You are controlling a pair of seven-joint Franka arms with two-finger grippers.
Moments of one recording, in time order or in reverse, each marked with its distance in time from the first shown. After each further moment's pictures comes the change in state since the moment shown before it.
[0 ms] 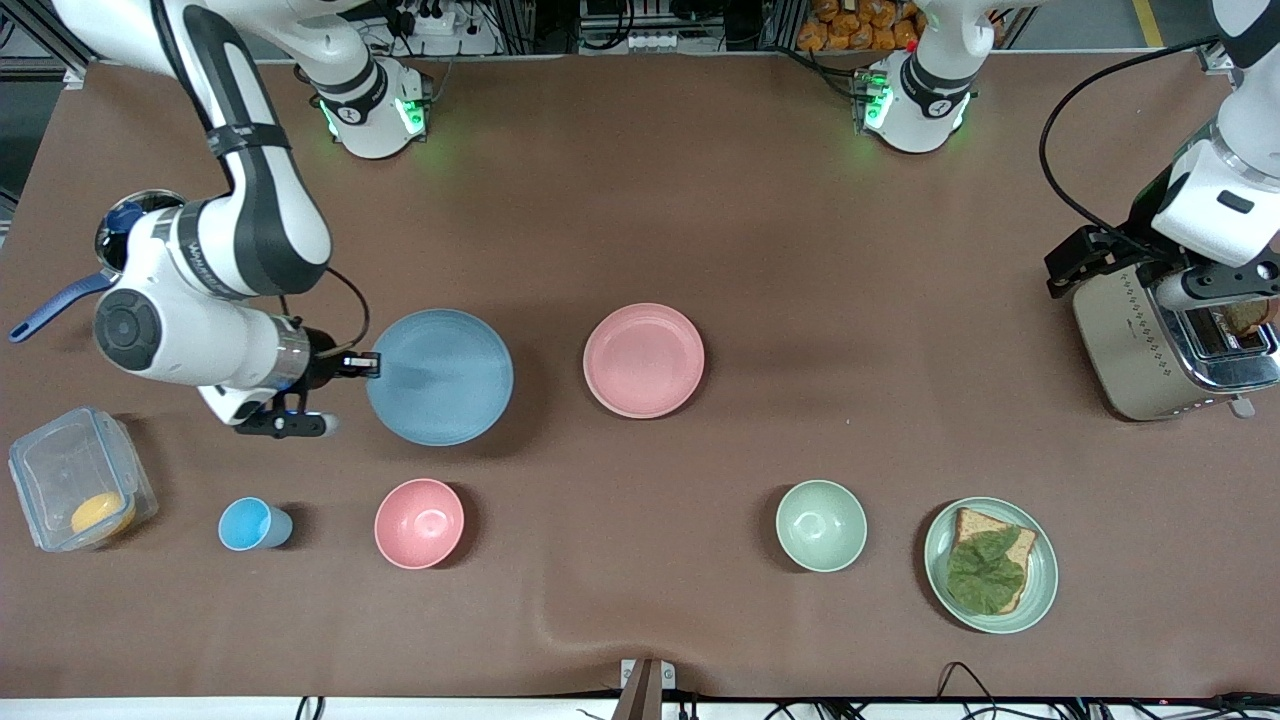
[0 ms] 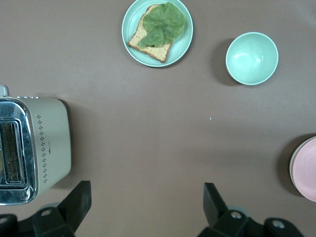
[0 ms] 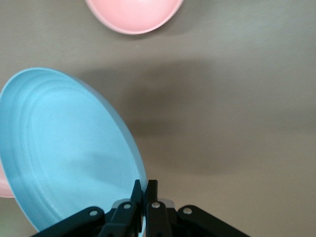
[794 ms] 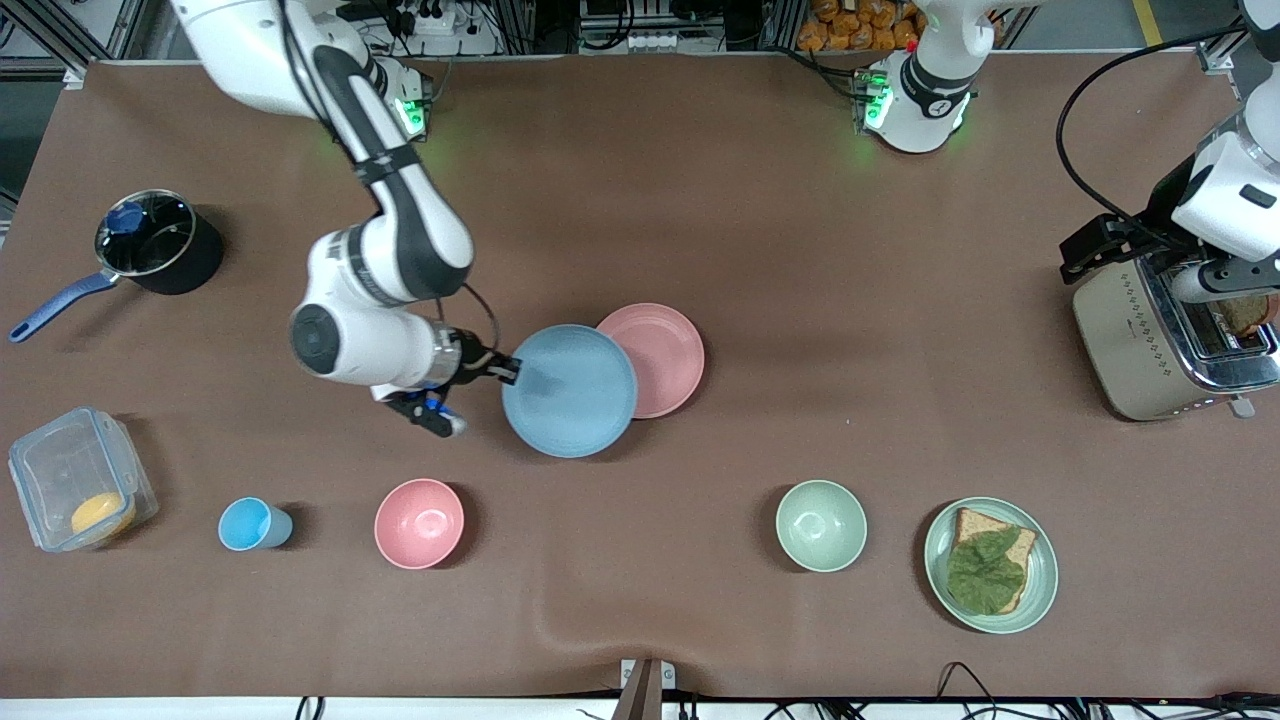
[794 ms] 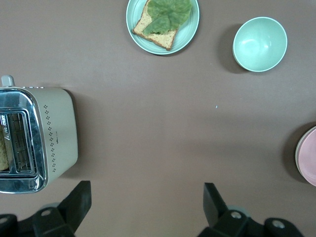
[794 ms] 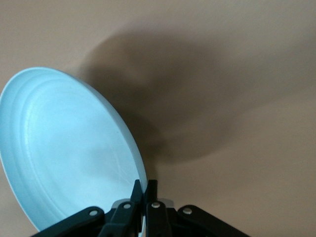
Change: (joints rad) left arm 0.007 0.000 0.020 0.023 -0.004 -0.063 0.040; right arm 0.255 0.150 0.003 -0.011 0.276 0.242 0.479
